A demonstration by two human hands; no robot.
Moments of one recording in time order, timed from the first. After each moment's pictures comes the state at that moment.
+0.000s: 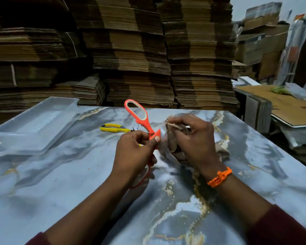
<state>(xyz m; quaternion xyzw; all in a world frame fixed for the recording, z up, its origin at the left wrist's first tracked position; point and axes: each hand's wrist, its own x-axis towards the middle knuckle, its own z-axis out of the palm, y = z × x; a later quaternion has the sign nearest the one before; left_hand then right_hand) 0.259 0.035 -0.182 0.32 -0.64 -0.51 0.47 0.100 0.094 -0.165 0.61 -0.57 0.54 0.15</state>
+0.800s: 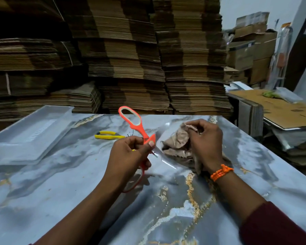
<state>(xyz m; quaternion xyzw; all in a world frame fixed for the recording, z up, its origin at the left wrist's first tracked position) 0.262 0.037 -0.172 0.31 -0.63 -0.55 0.45 0.043 0.092 -0.168 0.46 -0.66 0.58 0.12</state>
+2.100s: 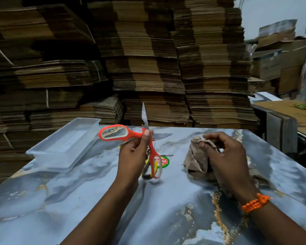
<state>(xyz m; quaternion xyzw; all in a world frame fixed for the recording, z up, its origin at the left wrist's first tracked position) 0.280 0.011 -0.154 0.37 -0.55 -0.51 0.54 0.077 0.106 -0.160 0.49 -0.62 0.61 0.03</state>
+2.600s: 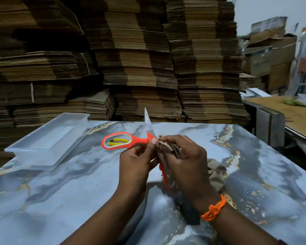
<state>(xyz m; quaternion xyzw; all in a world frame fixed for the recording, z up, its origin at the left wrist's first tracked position) 0.256 0.037 -0.169 0.28 -0.45 -0.67 0.52 0.140 0.088 -0.171 0.59 -0.54 0.59 0.12</state>
